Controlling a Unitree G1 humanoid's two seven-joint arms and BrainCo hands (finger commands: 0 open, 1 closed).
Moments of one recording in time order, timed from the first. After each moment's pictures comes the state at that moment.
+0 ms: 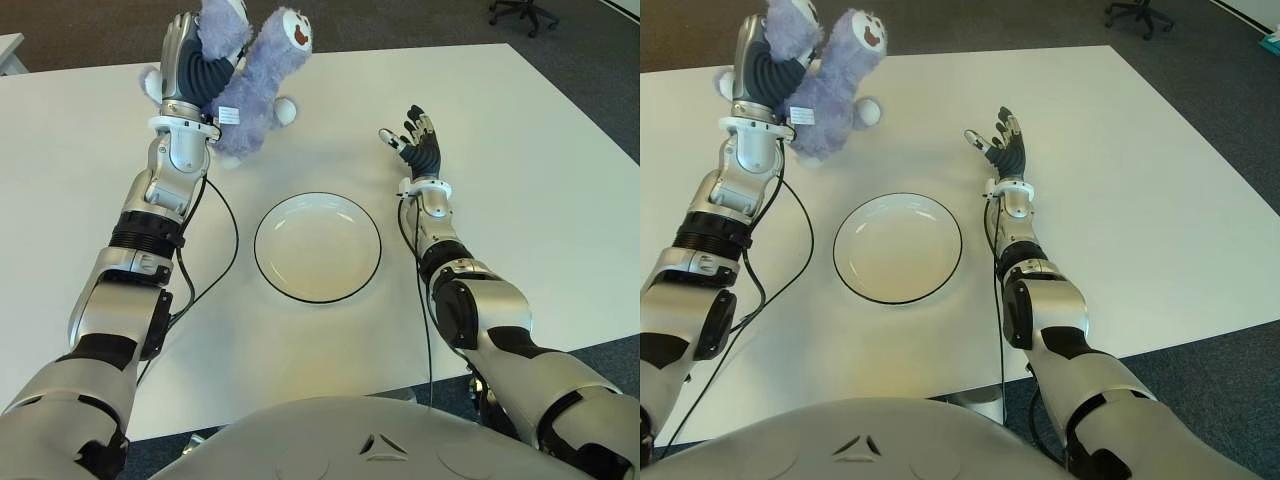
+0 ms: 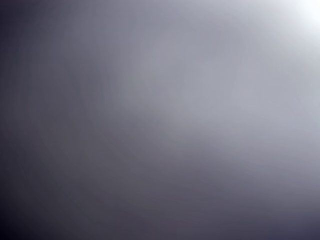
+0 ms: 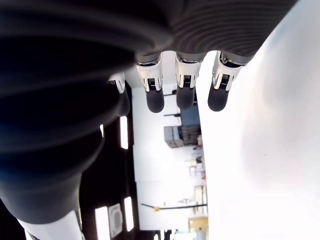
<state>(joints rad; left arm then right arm) -0.67 0.41 -0.08 0.49 0.41 -0.35 0.37 -0.80 -0.08 -0.21 1.24 0.04 -0.53 -0.05</state>
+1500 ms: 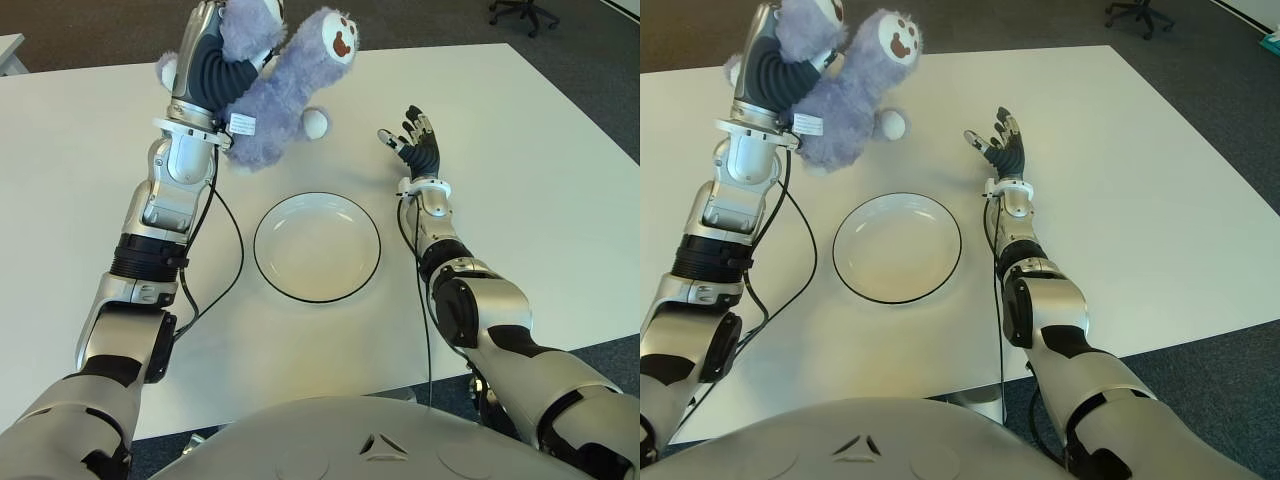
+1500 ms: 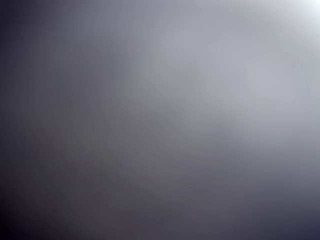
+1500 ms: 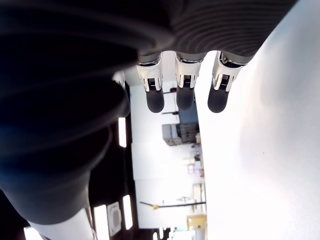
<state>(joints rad) -0.56 0.38 -0.05 0.15 0.42 -0.34 0.20 -0.80 -0.07 -0.22 1.25 0.04 -0.52 -0.04</state>
